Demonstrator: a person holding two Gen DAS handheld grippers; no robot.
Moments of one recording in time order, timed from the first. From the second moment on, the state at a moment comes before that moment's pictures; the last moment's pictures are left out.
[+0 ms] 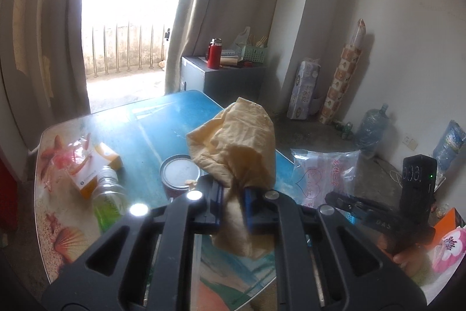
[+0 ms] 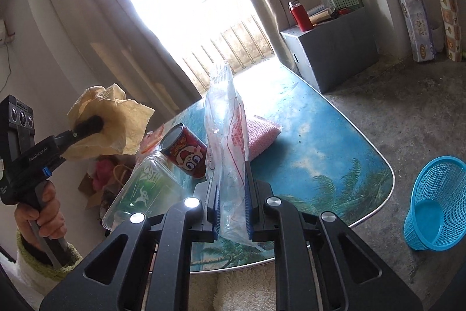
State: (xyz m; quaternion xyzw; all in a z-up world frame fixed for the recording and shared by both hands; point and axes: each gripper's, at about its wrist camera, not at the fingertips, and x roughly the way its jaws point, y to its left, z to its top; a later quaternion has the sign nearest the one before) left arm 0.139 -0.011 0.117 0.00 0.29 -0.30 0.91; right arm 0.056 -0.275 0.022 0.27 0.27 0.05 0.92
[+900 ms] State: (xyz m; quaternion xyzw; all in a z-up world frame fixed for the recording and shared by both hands) left arm 0.085 -0.423 -0.103 0.11 0.49 -0.49 0.71; right arm -0.112 -0.520 -0.119 0.39 0.32 -0.28 0.82
